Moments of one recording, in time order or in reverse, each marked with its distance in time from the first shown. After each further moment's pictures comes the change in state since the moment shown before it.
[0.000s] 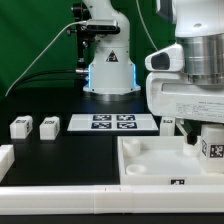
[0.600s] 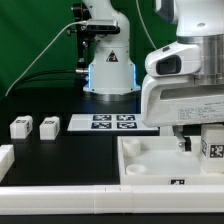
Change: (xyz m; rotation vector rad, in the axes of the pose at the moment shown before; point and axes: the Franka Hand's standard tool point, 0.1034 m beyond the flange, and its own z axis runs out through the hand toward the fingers) arm 0.005 0.006 0.000 -0.034 0.010 -0.659
